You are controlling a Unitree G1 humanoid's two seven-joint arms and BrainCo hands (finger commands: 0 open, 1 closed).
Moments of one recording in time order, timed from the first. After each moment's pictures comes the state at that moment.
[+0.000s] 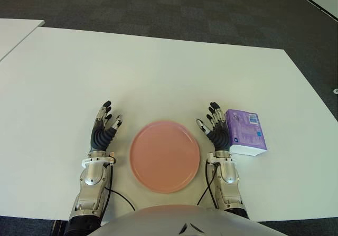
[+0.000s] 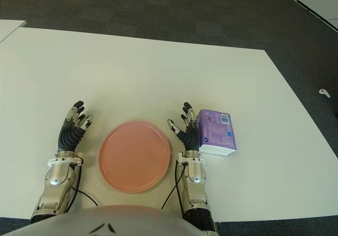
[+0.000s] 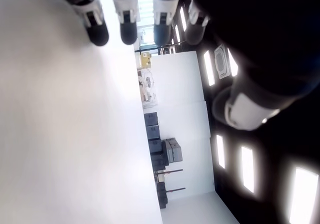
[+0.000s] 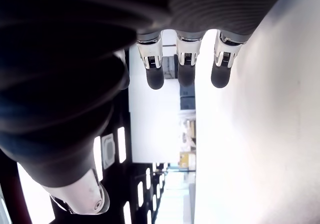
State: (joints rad) left arm 0.25 0.02 0.05 0.16 0.12 -0.38 0.11; right arm 0.18 0.02 -0.02 0.23 0.00 -0.49 -0.01
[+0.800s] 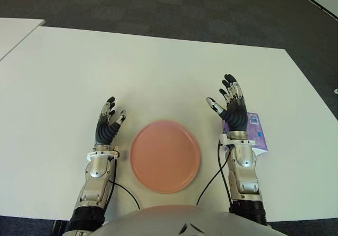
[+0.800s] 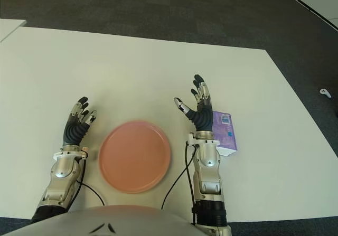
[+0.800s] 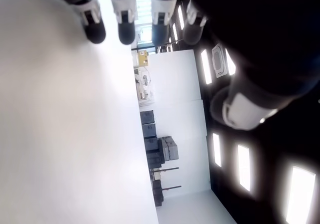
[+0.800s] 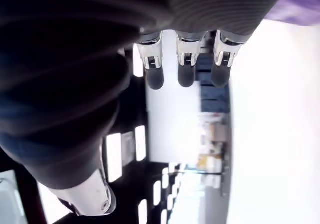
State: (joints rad) left arm 0.17 0.02 0.02 0.23 0.12 -0.39 0.12; right arm 0.09 -0.08 -0.07 -0.16 -0.03 -0.29 0.01
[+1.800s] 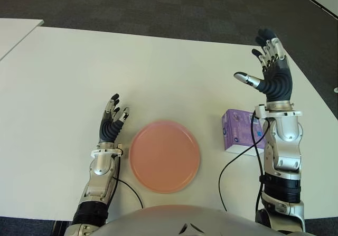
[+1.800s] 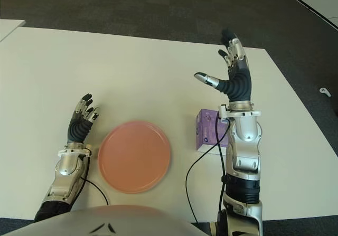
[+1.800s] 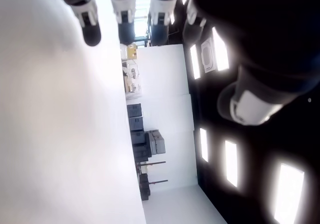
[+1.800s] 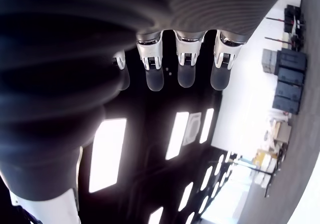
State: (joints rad) left arm 0.13 0.00 0.01 0.31 0.10 -0.46 0.12; right arm -0.16 -0.36 -0.25 -0.37 0.08 -0.03 0.13
